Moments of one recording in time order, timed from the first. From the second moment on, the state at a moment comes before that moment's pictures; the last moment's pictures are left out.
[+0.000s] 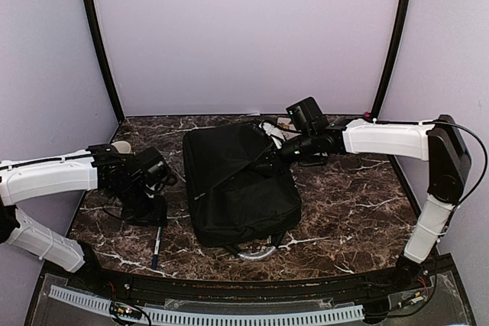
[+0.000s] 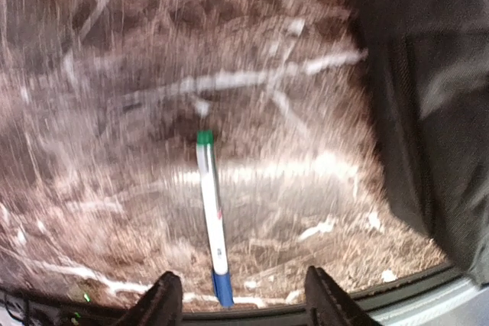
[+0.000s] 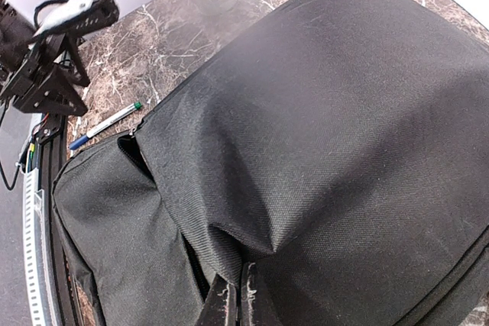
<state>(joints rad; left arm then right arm) -0.80 1.28 0.91 -1.04 -0.05 -0.81 0.73 1.76 1.29 -0.28 -0.57 -0.13</state>
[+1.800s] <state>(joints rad) -0.99 1.45 0.73 -0.92 -0.06 -0.97 0.73 1.77 1.29 -0.29 -0.59 -0.14</state>
